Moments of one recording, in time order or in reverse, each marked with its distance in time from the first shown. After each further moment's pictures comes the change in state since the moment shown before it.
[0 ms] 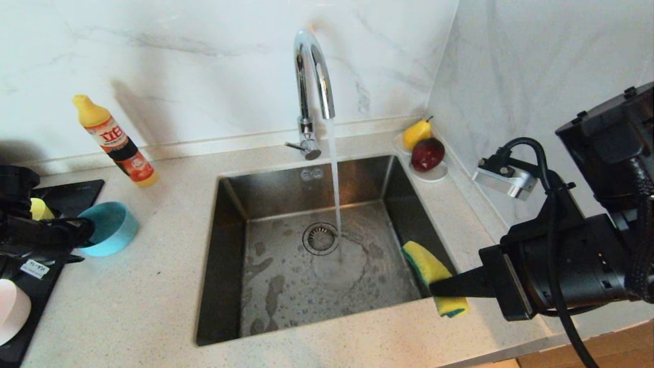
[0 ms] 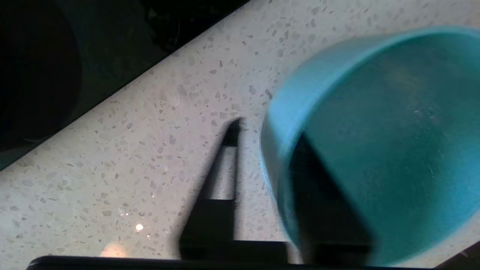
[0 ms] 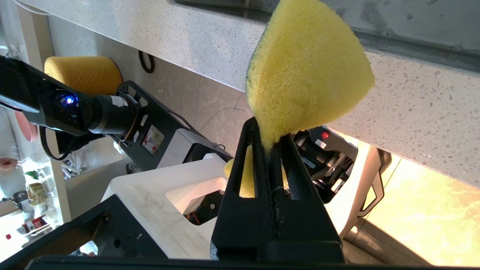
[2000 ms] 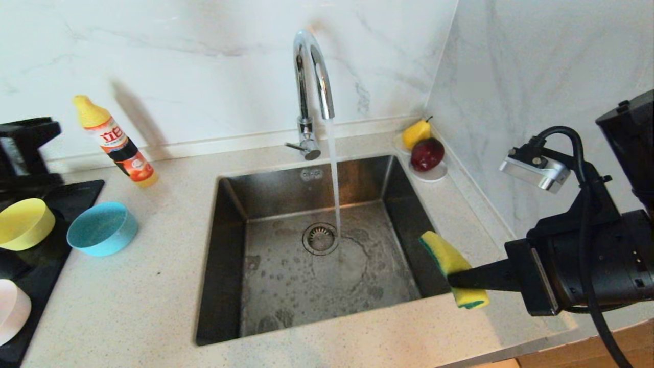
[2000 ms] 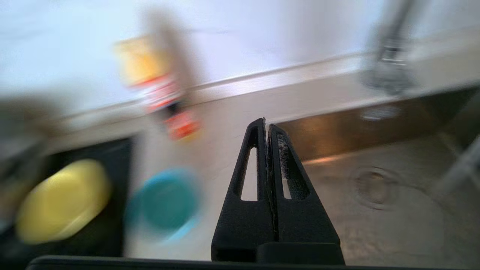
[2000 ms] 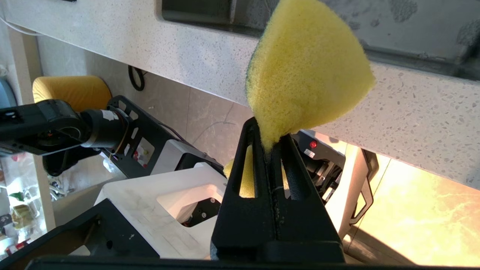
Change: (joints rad) left arm -0.622 -0.883 0.395 -0.420 0.317 0.947; right arm -0.017 -0.054 0.021 0.002 -0.056 0.001
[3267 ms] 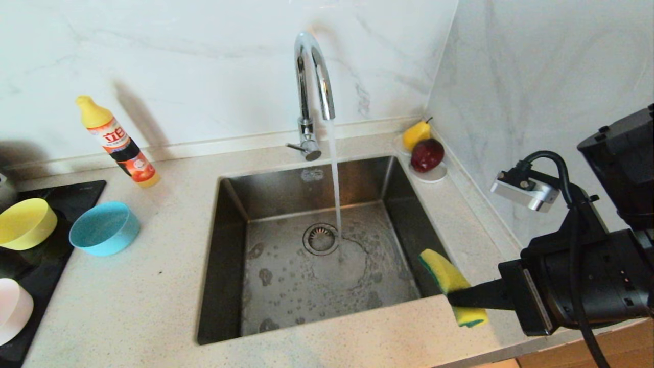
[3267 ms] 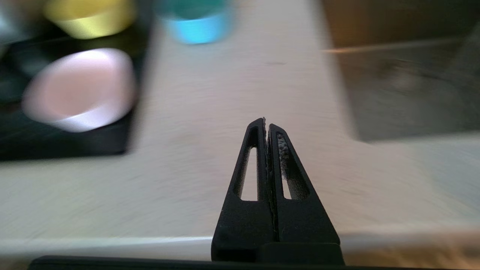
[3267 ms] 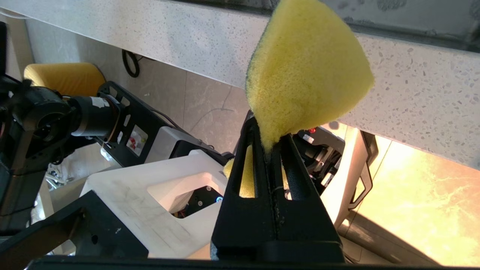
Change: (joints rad) left arm 0.117 -1.049 0.808 0.310 -0.109 -0.074; right arm 0.007 0.003 0.050 -0.001 0.007 0.002
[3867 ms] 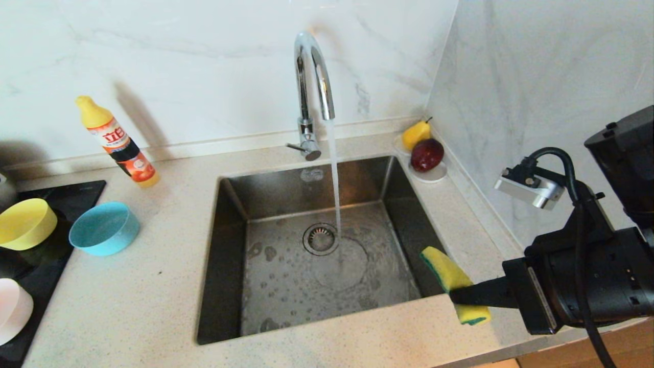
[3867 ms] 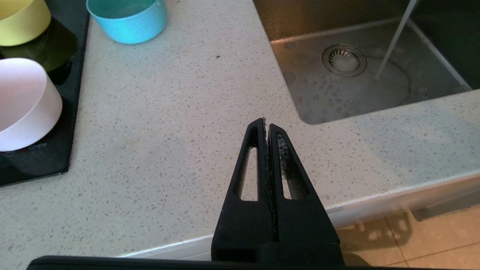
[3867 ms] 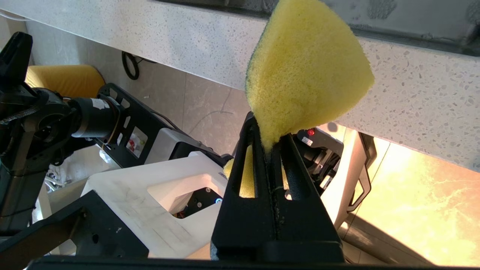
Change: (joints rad) left arm 0.002 -0.010 0.042 -0.003 -0.159 0.006; right arm 0.000 -0.009 -0.003 0.000 -0.008 -0.003
